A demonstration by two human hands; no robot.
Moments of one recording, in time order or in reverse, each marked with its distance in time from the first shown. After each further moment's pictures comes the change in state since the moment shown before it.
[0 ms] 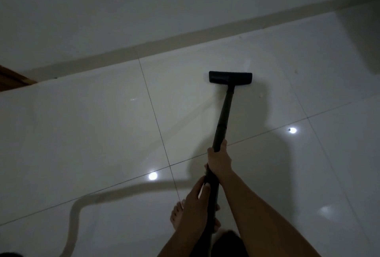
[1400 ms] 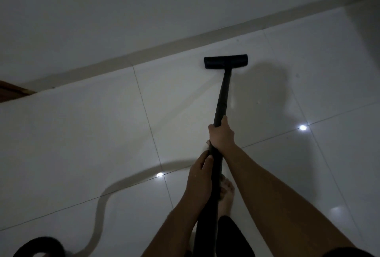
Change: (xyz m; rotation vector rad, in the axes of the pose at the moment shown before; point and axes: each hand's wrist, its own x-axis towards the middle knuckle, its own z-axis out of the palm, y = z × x) left_hand 0.049 0.135 0.047 -0.226 -0.027 0.049; right_hand 0.073 -0.102 -0.068 -0.112 -0.004 -0.088
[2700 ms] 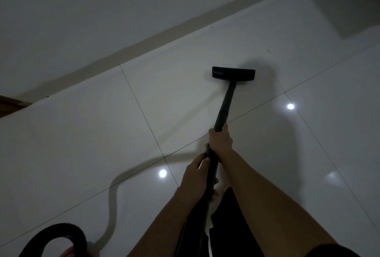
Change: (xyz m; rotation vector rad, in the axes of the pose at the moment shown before) left_hand -0.104 -0.051 -0.010 0.247 -0.093 -0.080; right_hand -0.121 0.080 -0.011 0.263 0.094 0.146
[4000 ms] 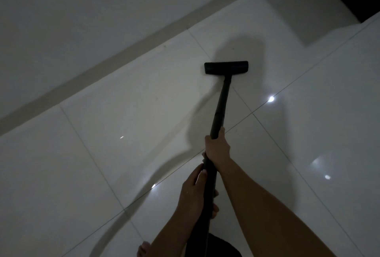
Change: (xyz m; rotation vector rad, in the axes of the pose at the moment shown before) left_hand 0.152 0.117 0.146 0.019 -0.089 -0.048; right_hand 0.189 -0.071 -0.141 0.108 0.072 0.056
